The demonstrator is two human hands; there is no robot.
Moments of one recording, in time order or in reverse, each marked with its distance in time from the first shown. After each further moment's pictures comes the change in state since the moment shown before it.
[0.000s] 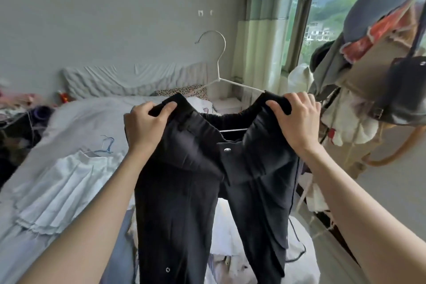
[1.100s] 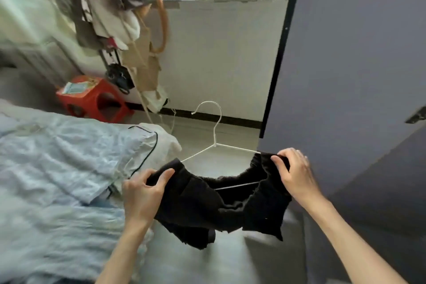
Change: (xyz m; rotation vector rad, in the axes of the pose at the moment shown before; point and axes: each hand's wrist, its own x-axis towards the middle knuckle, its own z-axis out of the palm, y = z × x) left_hand -0.394 0.076 -0.021 -0.289 -1.130 0.158; right_hand -0.464 -0.009 -0.402 -0.428 -0.176 0.990
